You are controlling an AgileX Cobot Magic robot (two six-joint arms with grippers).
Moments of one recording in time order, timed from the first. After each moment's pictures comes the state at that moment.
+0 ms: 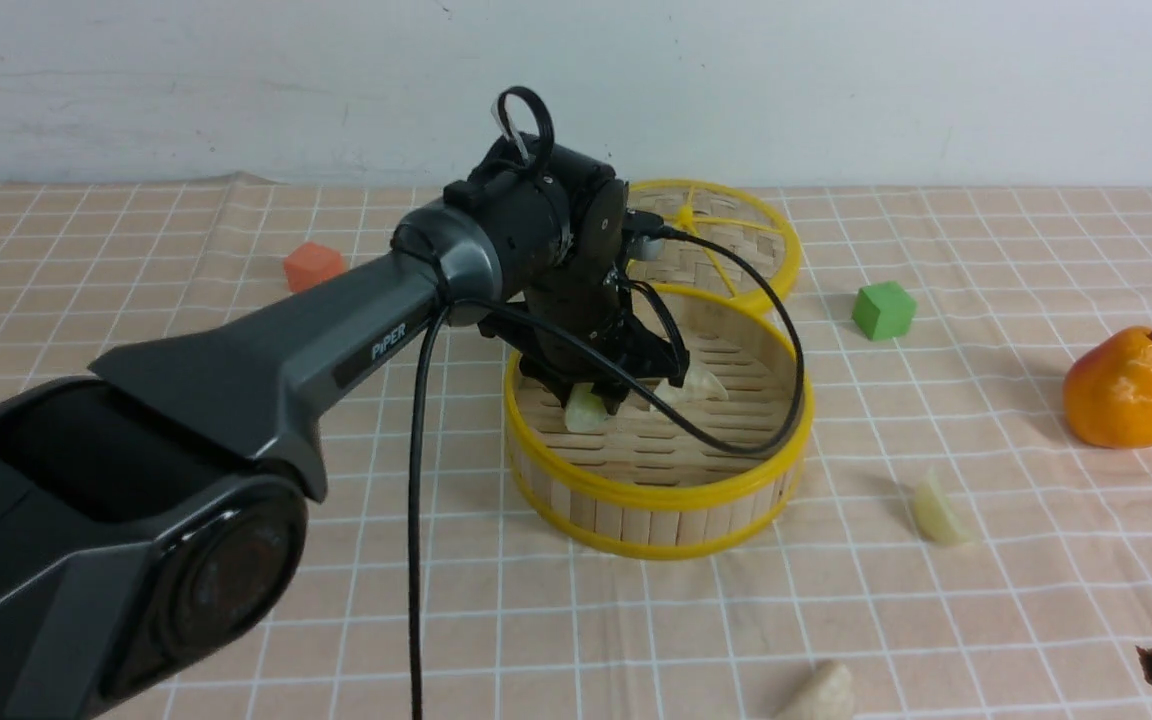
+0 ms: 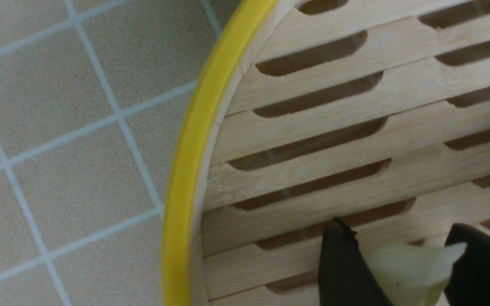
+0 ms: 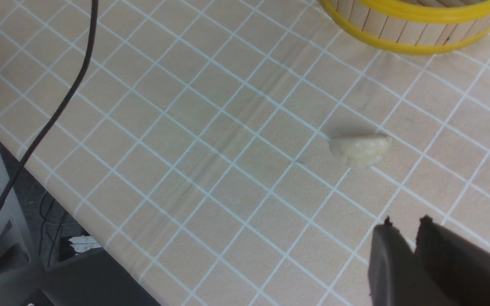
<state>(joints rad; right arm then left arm) 0.53 0.76 -0.93 0.24 1.09 -0.13 -0.55 2.41 -2.22 0.07 1.01 -0.23</state>
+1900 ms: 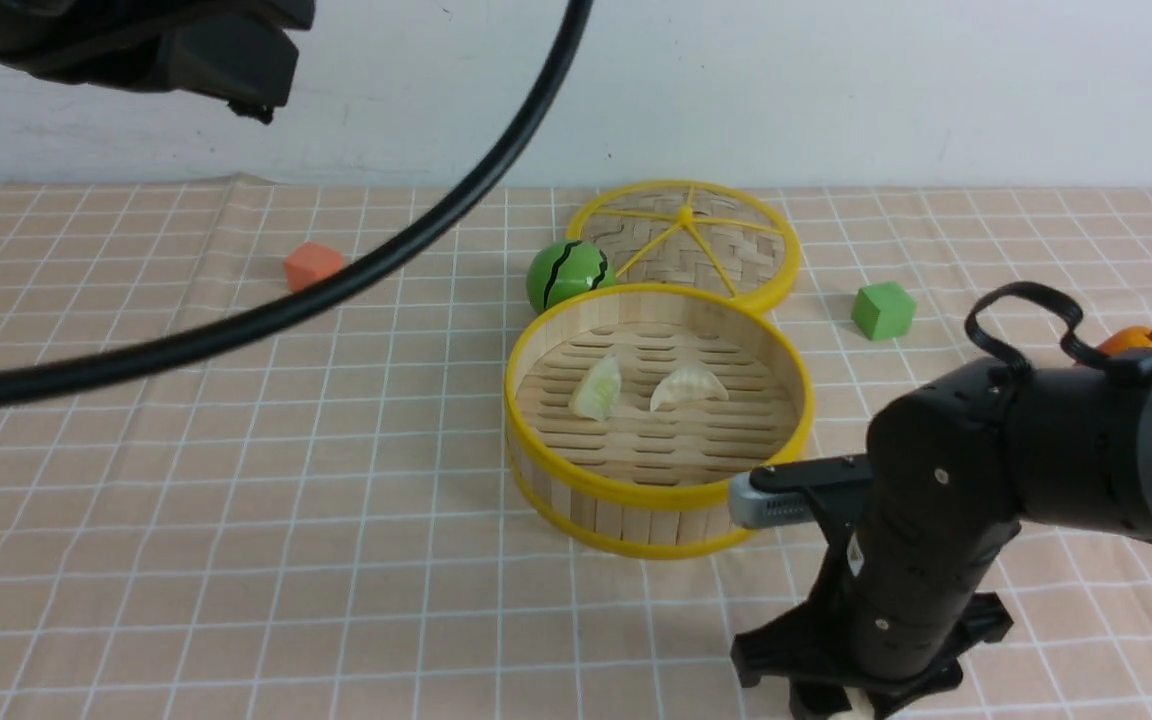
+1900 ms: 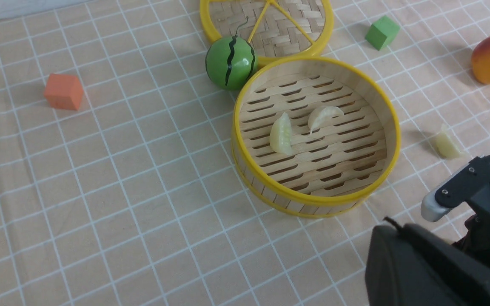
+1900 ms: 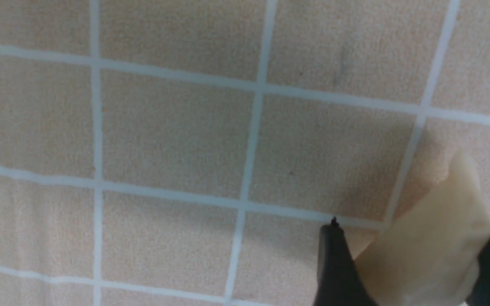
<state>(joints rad) 0.56 1.75 -1.03 0.07 0.79 0.38 -0.54 1.26 -1.66 0.04 1.13 -0.18</state>
